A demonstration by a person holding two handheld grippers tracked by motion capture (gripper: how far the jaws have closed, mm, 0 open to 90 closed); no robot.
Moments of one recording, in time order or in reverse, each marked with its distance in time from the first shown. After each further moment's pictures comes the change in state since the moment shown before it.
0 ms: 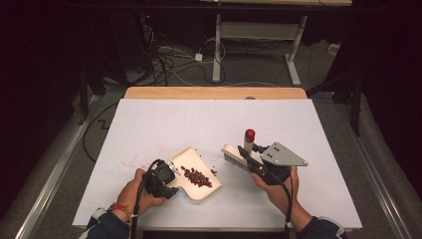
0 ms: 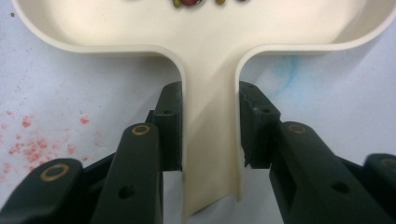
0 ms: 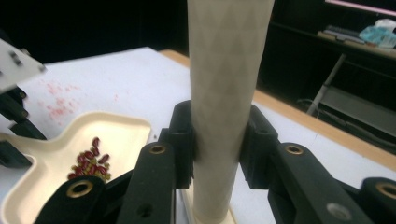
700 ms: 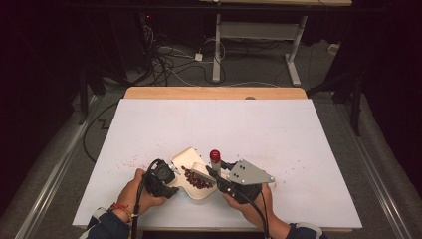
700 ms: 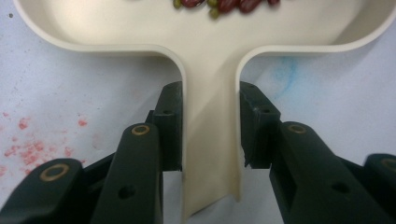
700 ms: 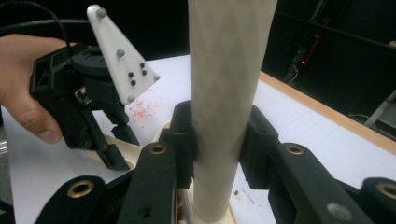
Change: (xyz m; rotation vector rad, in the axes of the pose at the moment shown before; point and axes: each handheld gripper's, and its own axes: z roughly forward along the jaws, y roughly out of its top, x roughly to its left) left arm 0.001 0.000 0.001 -0.012 -0.008 -0.007; right arm 0.072 0.014 0.009 -0.003 0.167 -0.043
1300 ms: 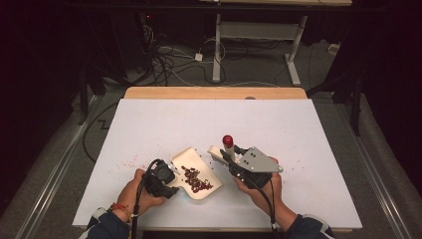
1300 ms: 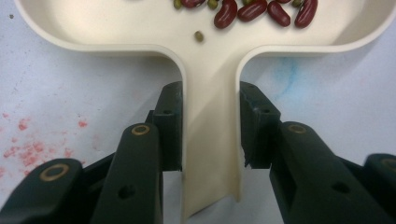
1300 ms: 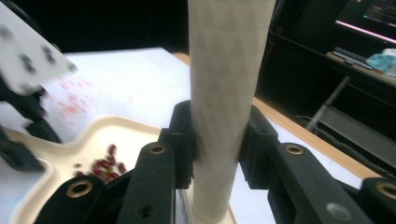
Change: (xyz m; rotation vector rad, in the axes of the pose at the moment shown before) left arm 0.001 -0.001 0.000 -0.008 -0.006 -0.003; right arm -0.036 -0.005 0.005 0.002 -0.162 -0.077
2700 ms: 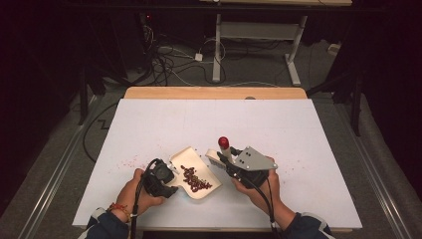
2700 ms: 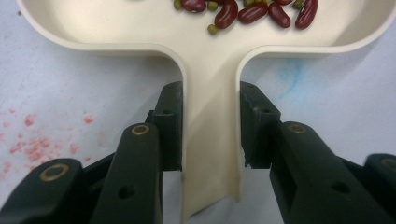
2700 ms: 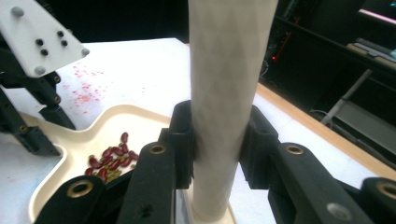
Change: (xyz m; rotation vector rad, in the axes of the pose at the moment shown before) left arm 0.003 -0.003 -0.002 -0.002 0.009 -0.012; right arm 0.002 0.000 0.005 0.041 0.064 -0.001
